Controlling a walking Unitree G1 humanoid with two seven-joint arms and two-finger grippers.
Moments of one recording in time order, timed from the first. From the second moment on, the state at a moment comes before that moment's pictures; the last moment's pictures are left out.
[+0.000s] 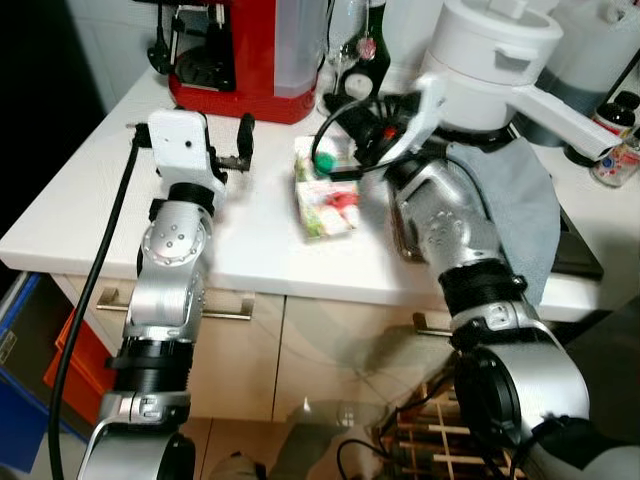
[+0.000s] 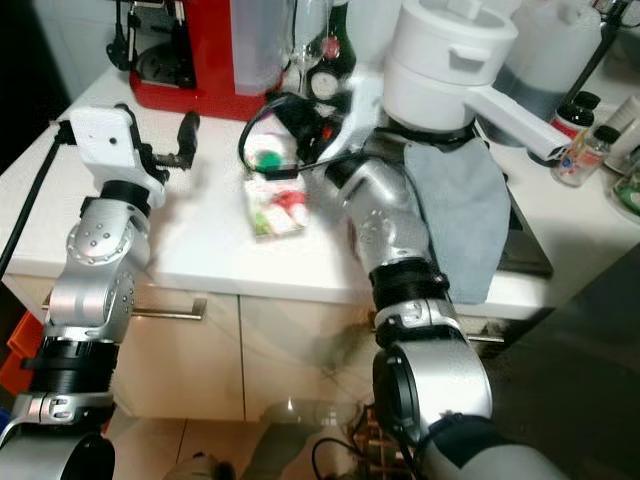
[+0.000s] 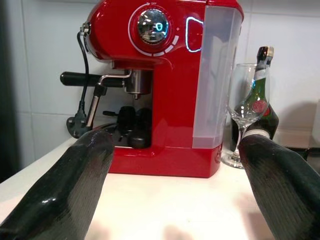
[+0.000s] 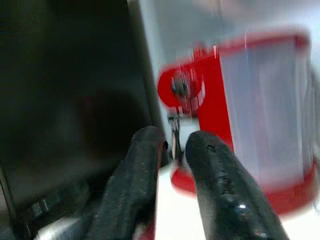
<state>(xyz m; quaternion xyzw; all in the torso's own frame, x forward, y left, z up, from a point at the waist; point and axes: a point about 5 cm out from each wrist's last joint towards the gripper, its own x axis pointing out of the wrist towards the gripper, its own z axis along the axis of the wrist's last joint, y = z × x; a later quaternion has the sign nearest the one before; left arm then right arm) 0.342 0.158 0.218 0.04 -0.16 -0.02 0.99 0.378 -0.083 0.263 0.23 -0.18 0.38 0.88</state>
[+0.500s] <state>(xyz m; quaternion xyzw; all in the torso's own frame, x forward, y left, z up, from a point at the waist) 0.341 0.150 0.217 0.04 -0.16 -0.03 0.99 0.366 -0.134 0.257 0.11 -0.24 0.21 0.94</state>
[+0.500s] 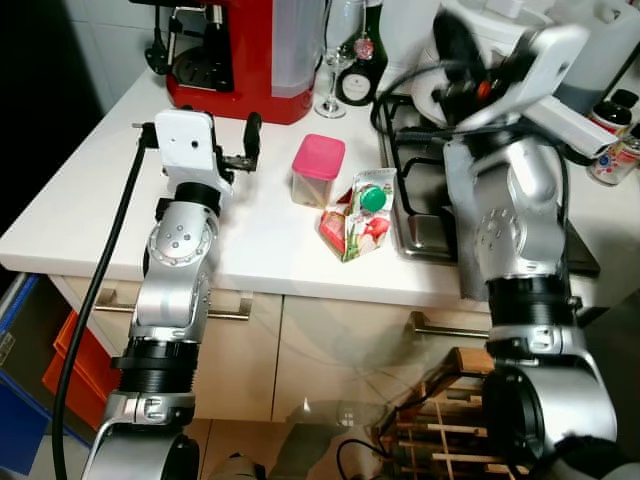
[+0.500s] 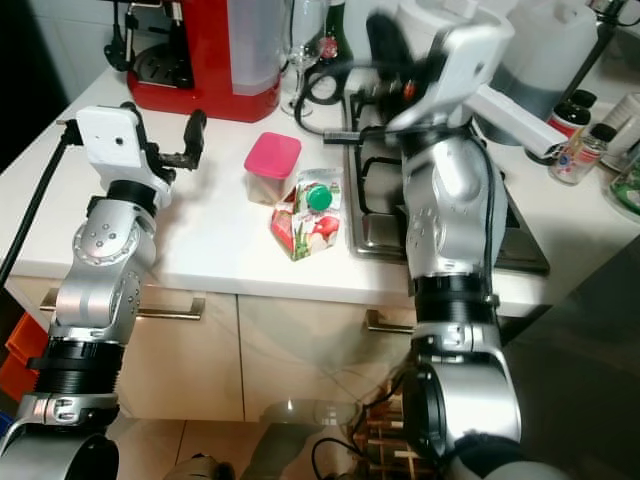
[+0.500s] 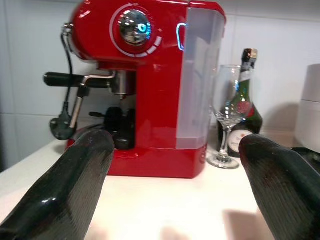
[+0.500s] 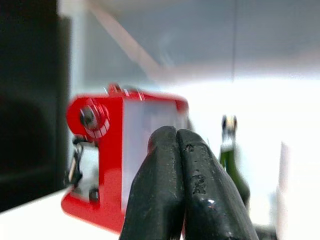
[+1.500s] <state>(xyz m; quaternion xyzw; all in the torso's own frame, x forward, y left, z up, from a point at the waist) 0.371 0.125 0.237 0.02 -0.11 -0.42 0.90 0.271 -0.153 0.161 0.03 -0.19 0.07 0.98</state>
